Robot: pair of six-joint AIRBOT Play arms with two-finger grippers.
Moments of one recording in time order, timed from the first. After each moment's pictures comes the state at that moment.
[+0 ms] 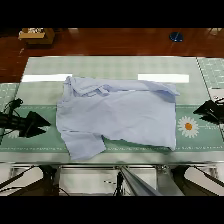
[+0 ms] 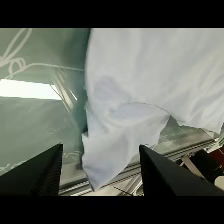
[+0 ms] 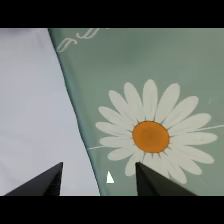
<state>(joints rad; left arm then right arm) 0.63 -1.22 0.70 0.98 -1.50 -1.23 -0.66 -1.20 0.94 -1.15 1.38 1.28</state>
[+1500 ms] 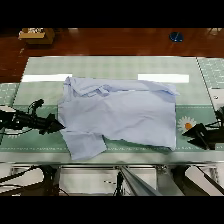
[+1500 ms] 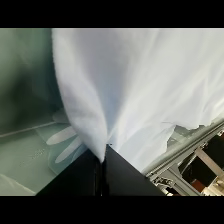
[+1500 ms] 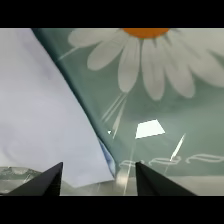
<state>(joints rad) 0.43 -1.36 0.61 0.83 -1.31 -1.06 -0.84 -1.07 0.55 -1.13 1.44 1.22</state>
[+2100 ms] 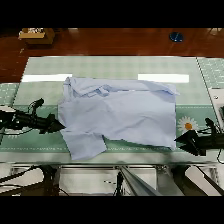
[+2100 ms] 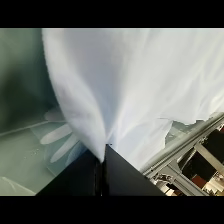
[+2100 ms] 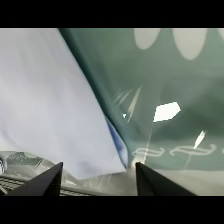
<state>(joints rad) 0.43 -1.36 0.61 0.82 -1.33 -1.03 -0.84 -1.04 0.42 -1.09 1.44 1.19</state>
